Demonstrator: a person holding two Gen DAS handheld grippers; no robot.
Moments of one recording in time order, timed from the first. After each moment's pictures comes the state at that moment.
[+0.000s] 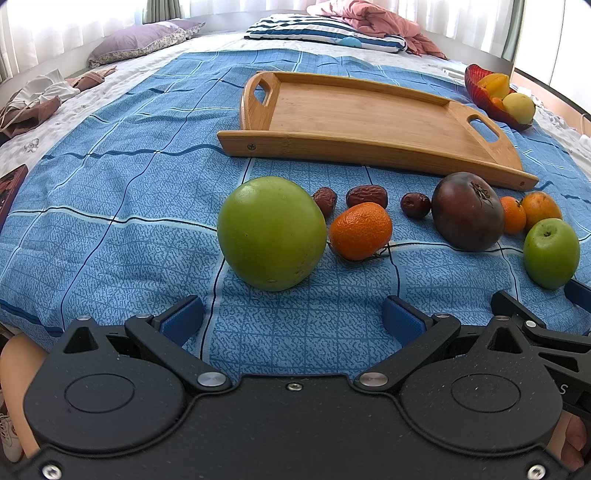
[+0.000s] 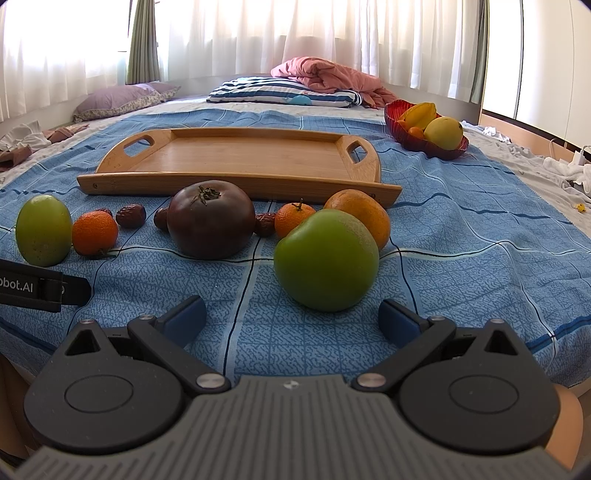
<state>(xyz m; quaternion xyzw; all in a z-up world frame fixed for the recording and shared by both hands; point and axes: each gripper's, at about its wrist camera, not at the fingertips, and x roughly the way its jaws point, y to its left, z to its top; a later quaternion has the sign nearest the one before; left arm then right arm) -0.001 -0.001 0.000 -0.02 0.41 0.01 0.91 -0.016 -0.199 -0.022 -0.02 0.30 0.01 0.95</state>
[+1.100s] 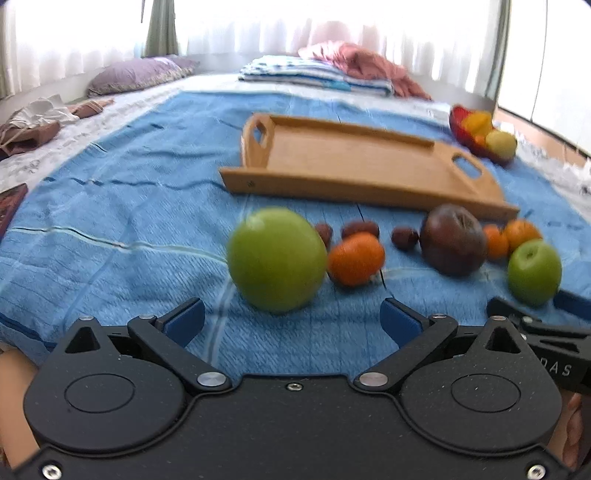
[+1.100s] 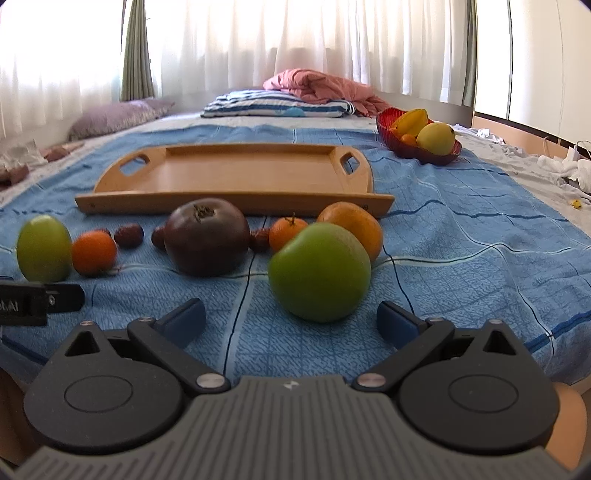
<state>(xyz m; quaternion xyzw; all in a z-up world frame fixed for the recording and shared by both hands) -0.020 0.013 0.008 -0.04 0.32 0.00 0.95 -0.019 -0.204 -0.018 0.00 0.27 0.00 0.96</state>
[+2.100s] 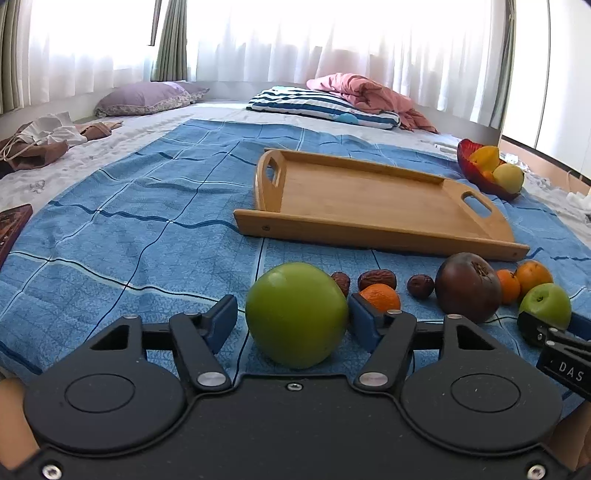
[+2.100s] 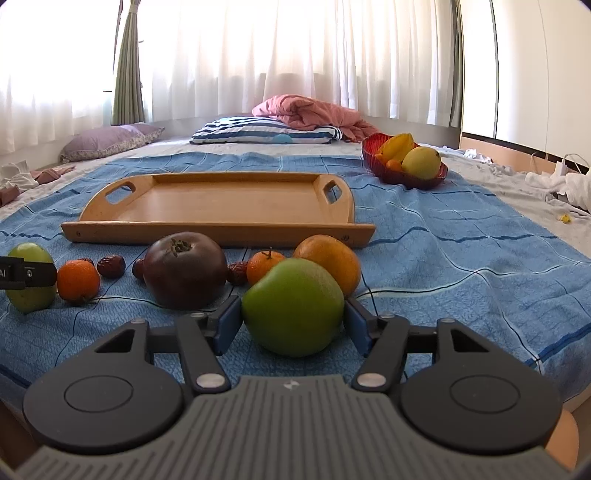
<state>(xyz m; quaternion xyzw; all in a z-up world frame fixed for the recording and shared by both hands) -0.006 0.022 0.012 -0.05 0.28 0.00 0.96 -0.015 -0.213 -0.015 -0.01 0.23 -0.02 0.97</state>
